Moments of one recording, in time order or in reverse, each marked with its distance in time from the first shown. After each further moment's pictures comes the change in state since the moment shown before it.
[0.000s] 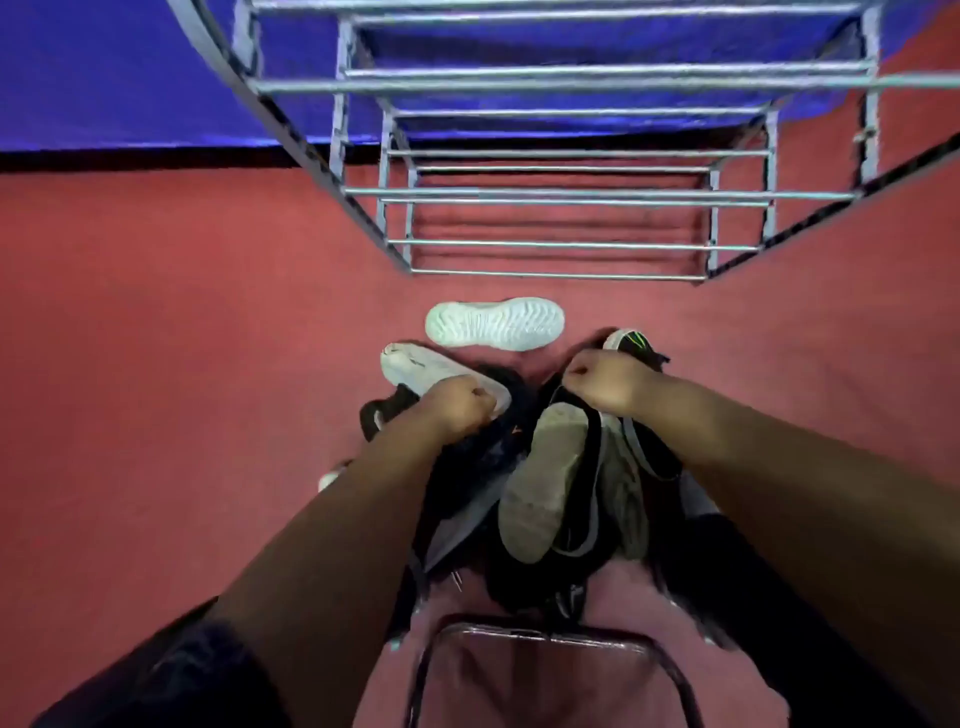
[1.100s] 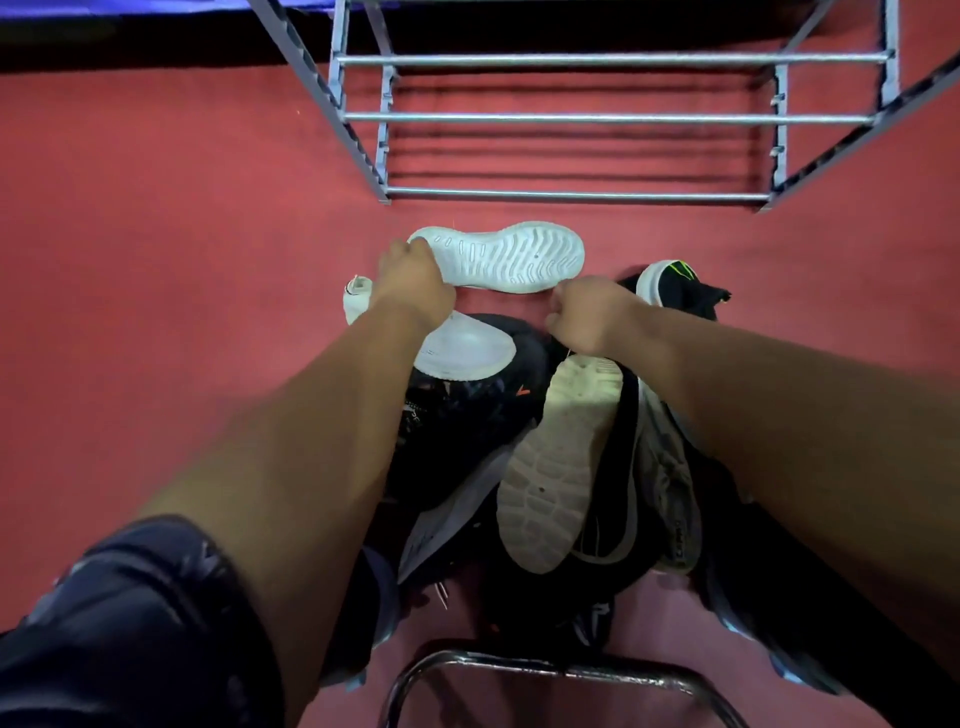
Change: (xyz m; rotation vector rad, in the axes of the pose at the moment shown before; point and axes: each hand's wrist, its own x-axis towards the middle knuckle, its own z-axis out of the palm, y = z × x) left_hand 0.119 -0.040 -0.002 0.212 0.538 0.047; right_hand 0.122 0.030 0.086 -0.285 0.145 -0.038
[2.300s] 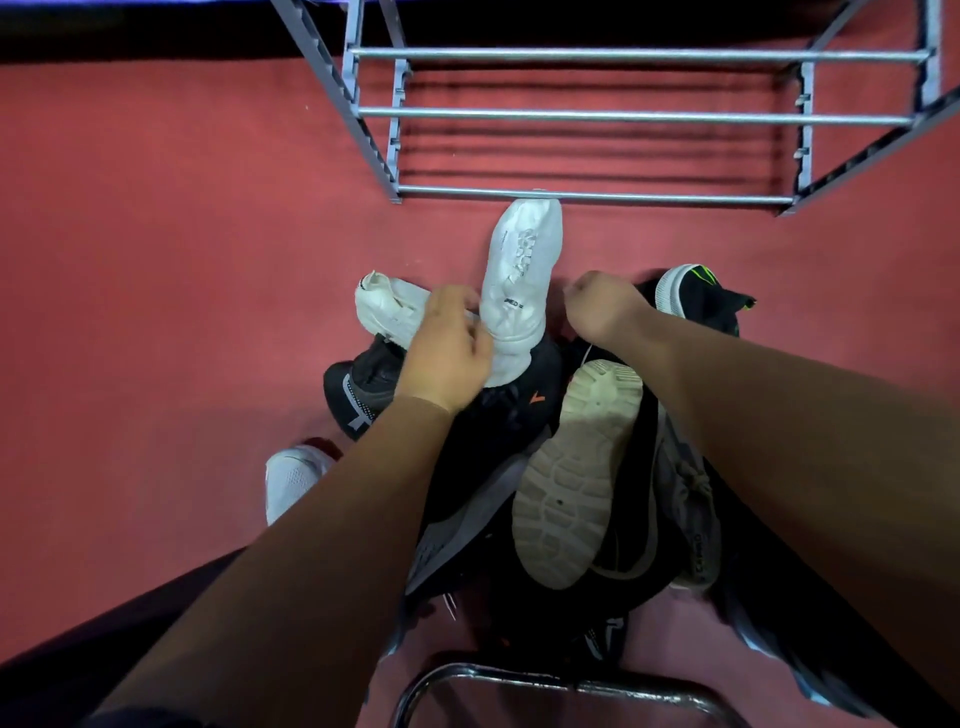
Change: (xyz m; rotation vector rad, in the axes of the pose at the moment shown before) left_hand -0.072 -0.009 0.040 -0.442 0.150 0.239; right_hand 0.022 -0.009 0.008 0.367 0.063 0.223
